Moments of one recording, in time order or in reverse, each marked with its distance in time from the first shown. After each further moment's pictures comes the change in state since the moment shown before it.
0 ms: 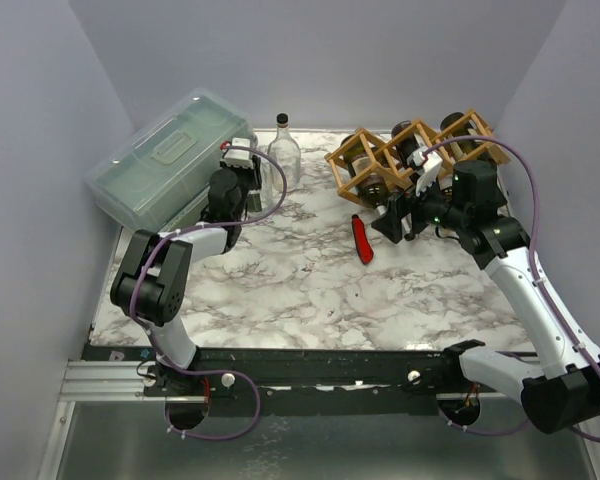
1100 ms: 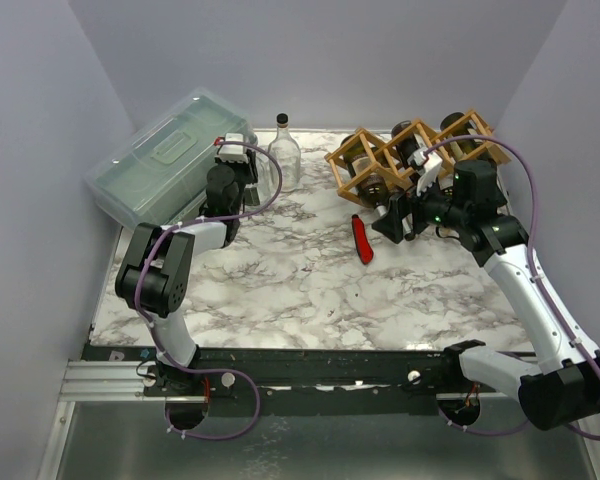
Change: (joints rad) left arm 0.040 0.065 0.048 0.036 -0.011 -0.034; right arm -0.027 0.018 -0.010 0.001 -0.050 0.000
